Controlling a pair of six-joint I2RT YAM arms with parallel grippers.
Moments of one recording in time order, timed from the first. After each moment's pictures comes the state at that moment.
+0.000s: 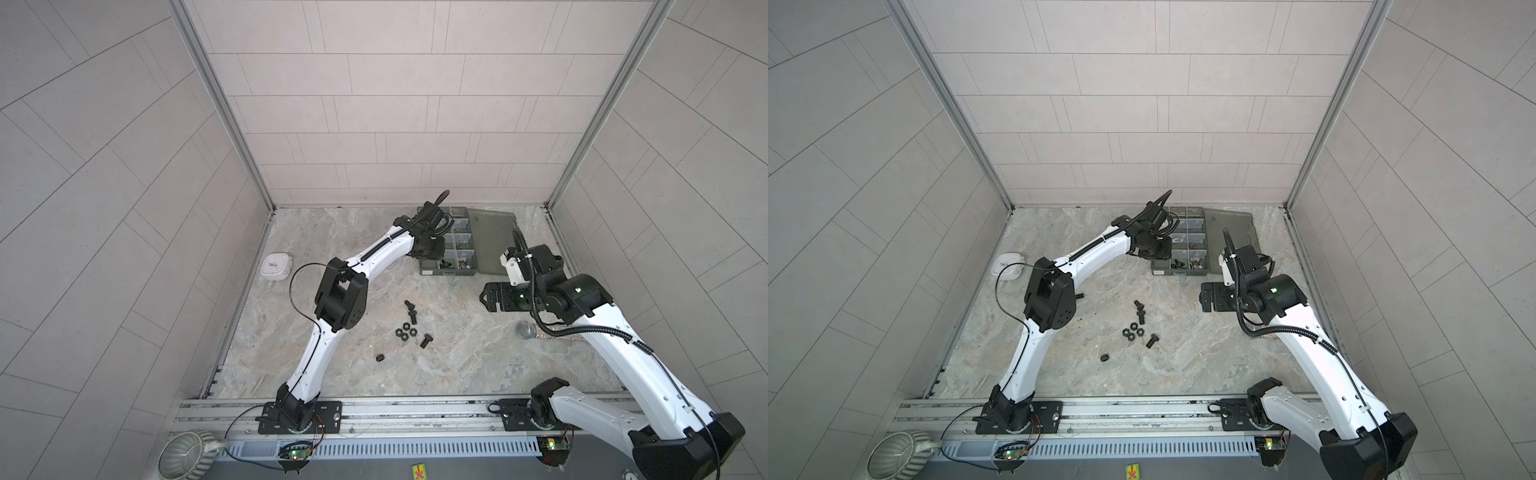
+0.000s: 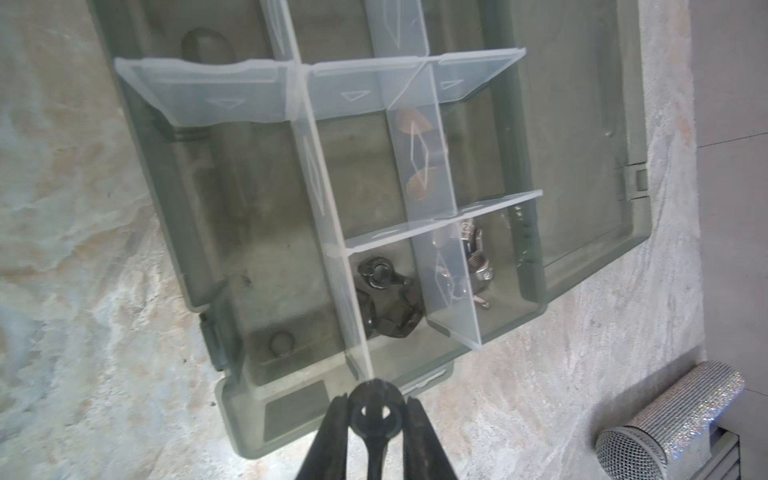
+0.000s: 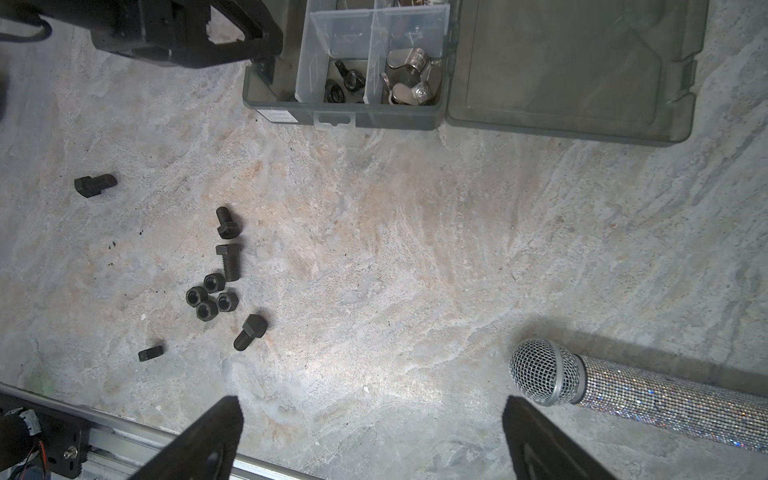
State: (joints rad) left arm -0.66 2.33 2.14 -0.84 0.18 -0.52; right arm 0.34 1.02 1.10 -1.10 -0.04 0.34
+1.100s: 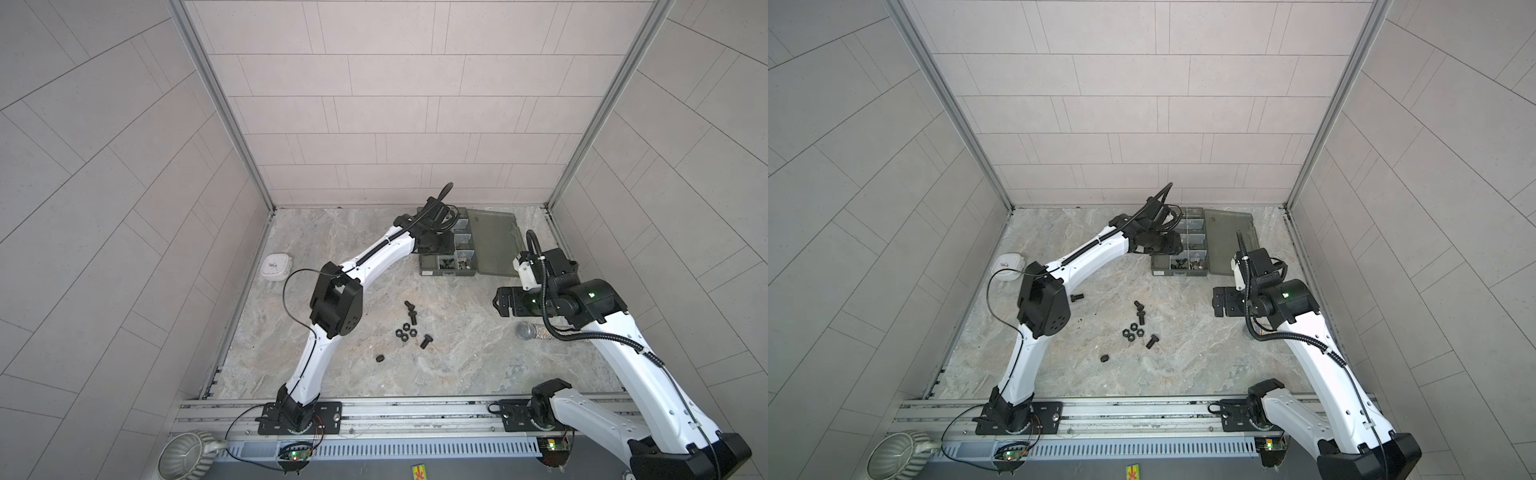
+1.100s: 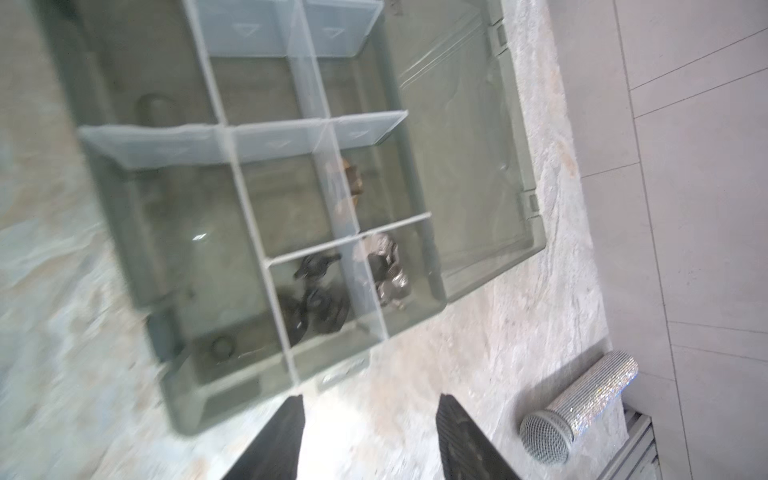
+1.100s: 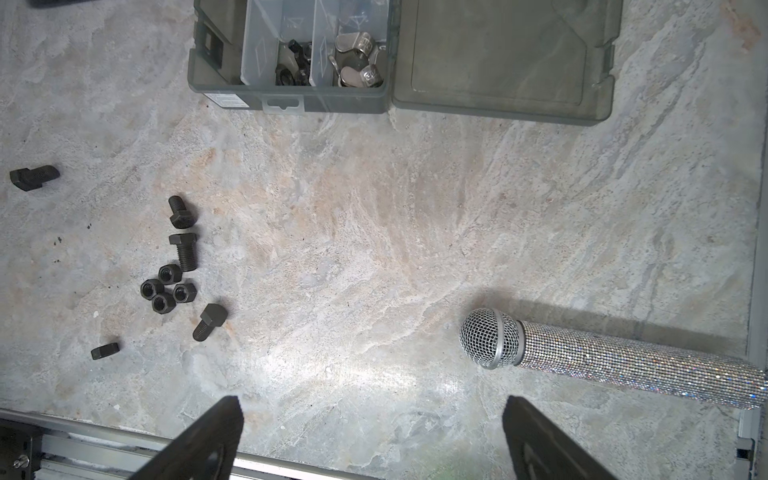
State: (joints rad) left arm -0.67 2.15 2.01 -0.77 0.16 -0.56; right arm 0.25 0.99 1.10 -1.18 -0.02 0.26
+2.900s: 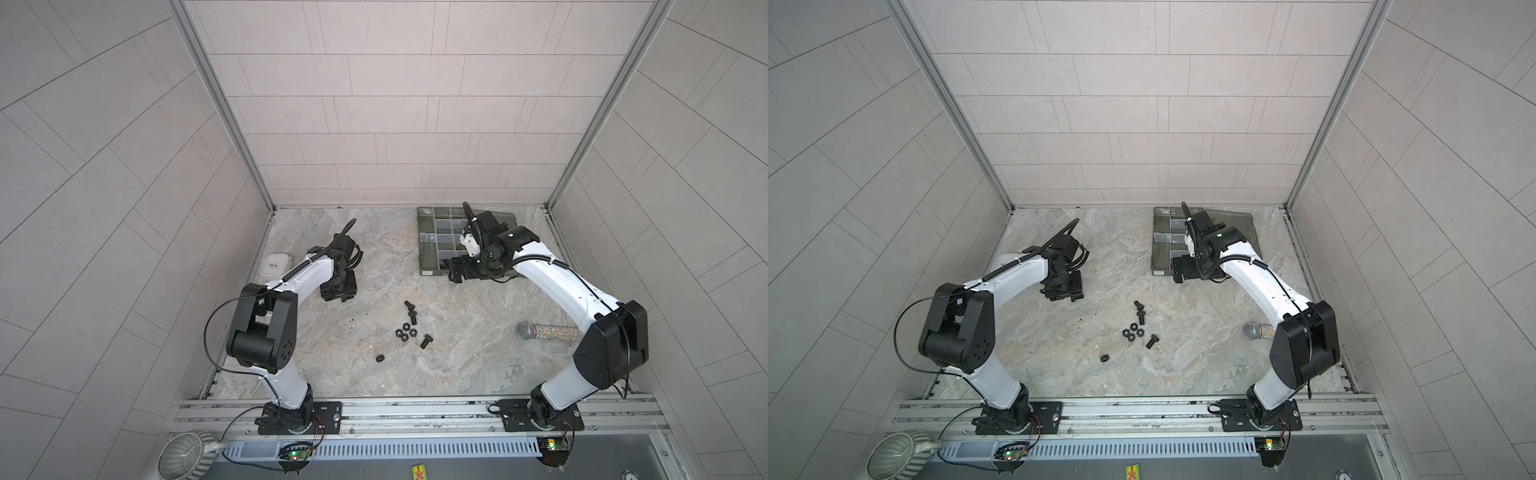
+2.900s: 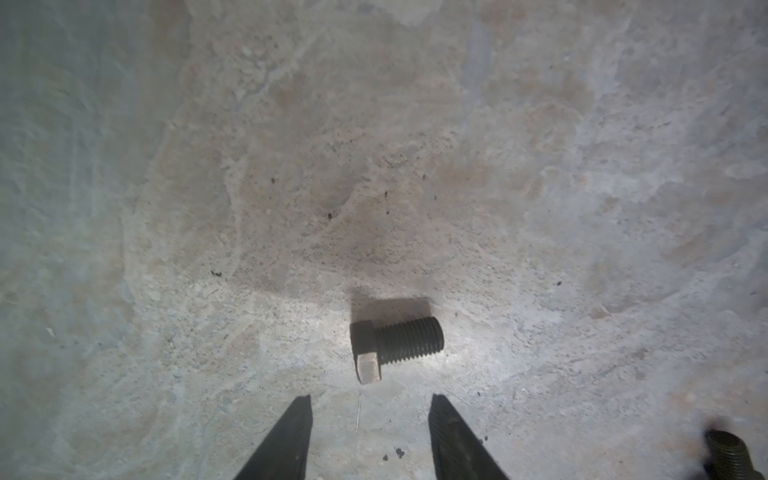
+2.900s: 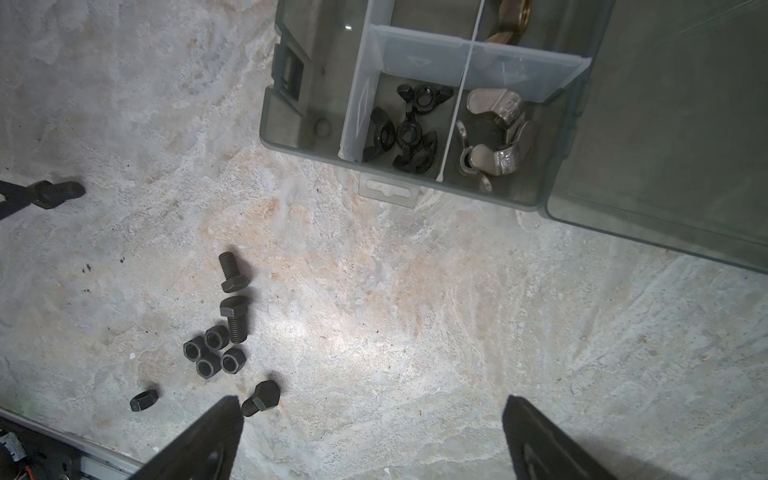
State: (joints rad) left arm -0.25 1.71 1.16 -0.84 -0.06 -0.46; right arm 0.38 1.60 1.45 -1.06 -0.09 0.26
